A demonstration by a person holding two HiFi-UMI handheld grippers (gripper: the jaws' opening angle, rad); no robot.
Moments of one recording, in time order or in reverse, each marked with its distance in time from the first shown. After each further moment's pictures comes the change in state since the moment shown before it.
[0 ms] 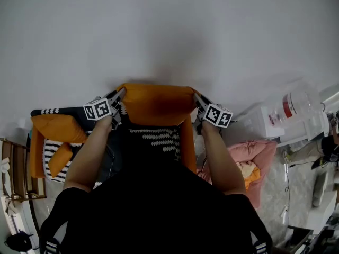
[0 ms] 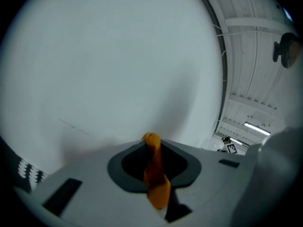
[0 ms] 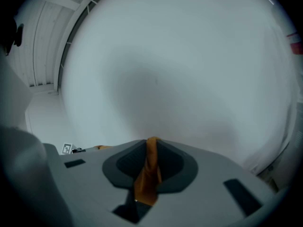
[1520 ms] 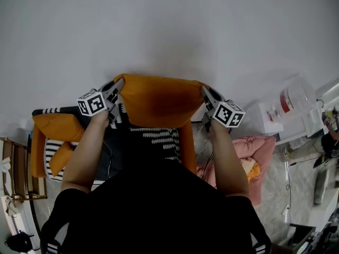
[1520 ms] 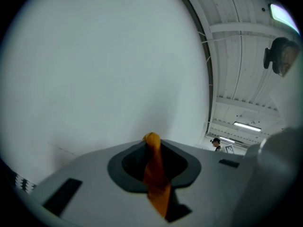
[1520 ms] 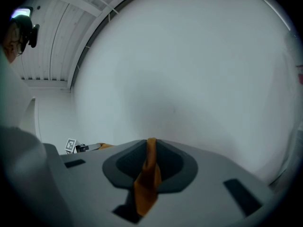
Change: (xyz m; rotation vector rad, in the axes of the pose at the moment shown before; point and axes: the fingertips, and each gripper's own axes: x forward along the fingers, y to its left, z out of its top) left arm -0.028 -0.078 0.062 0.071 -0.084 -0.106; right arm -0.071 0.059 0.068 -0.126 -0.124 0.060
